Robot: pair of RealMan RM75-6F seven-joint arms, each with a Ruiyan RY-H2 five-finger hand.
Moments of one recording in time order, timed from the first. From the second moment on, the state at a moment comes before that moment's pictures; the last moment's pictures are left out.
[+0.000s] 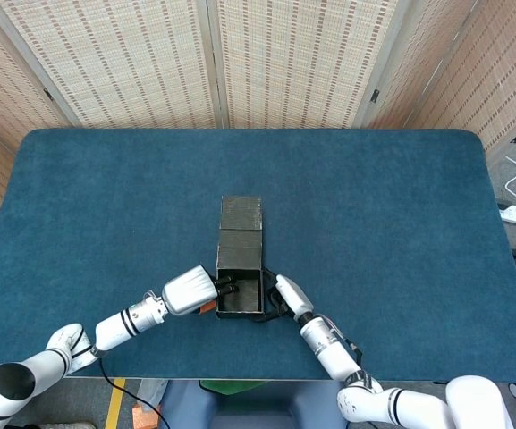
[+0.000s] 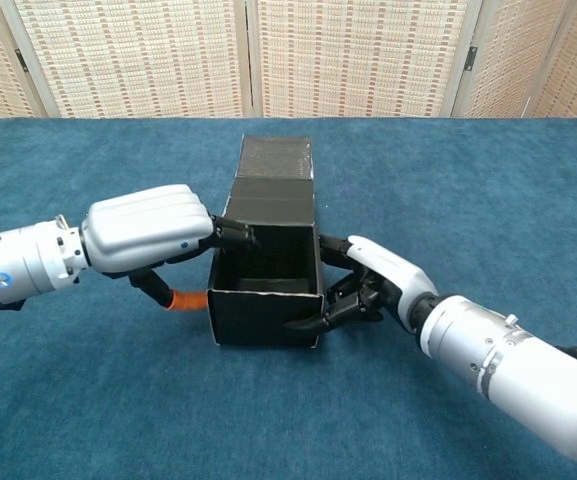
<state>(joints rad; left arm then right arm) -0.84 -1.79 0.16 -0.72 1.85 1.33 -0.29 0.60 -1.96 0.19 -1.17 -1.32 0.88 0.54</state>
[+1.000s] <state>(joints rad) -0.74 -1.54 0.08 -1.11 1.67 1.33 -0.57 0.63 -2.02 0.22 -1.10 -1.30 0.91 0.44</state>
